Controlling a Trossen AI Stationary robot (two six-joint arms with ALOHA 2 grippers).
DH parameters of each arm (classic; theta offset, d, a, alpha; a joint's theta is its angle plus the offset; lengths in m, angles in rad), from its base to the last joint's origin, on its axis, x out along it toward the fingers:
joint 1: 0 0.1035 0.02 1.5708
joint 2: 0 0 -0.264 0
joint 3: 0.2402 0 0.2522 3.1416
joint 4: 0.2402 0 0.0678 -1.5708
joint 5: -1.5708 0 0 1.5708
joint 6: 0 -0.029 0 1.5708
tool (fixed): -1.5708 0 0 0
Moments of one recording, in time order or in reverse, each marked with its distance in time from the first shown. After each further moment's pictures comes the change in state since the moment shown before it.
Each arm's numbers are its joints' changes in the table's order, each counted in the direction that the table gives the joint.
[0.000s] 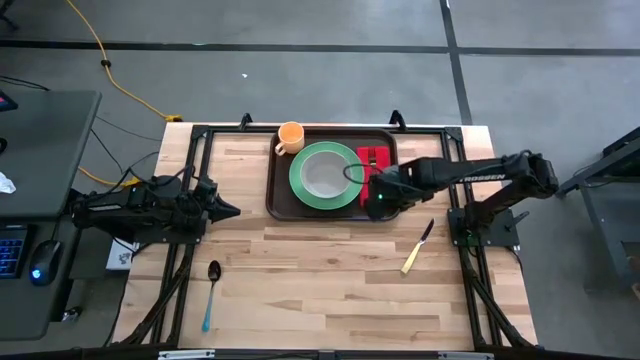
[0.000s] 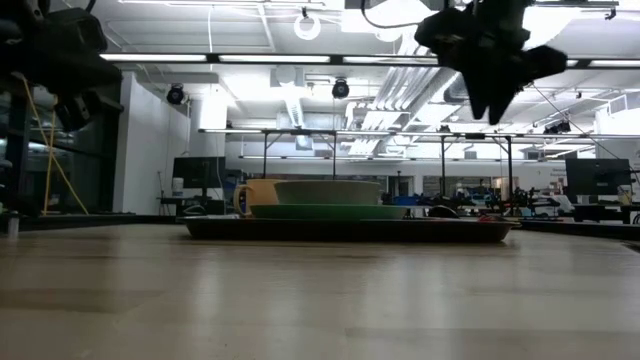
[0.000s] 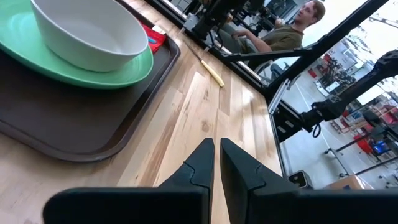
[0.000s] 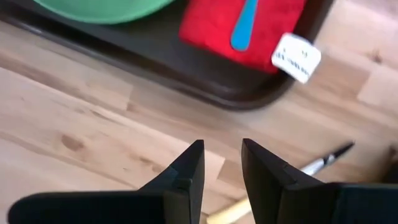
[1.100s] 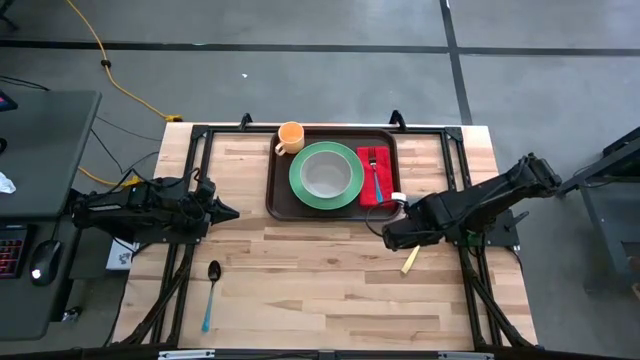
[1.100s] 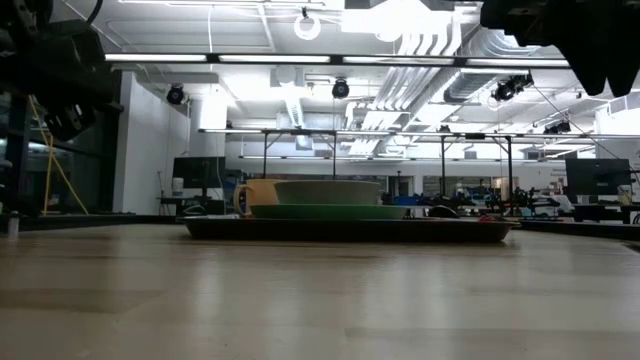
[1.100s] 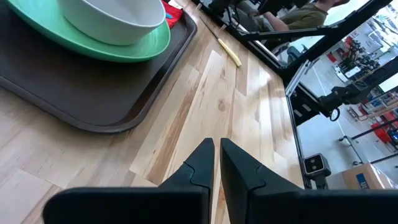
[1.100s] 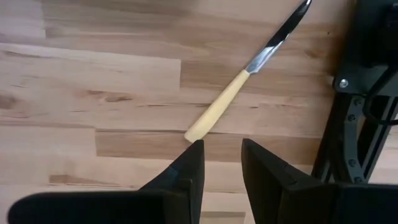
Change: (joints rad) left arm 0.000 0.000 0.000 0.103 -0.001 -0.003; right arm 0.345 0.000 -0.002 0.211 -0.098 -0.625
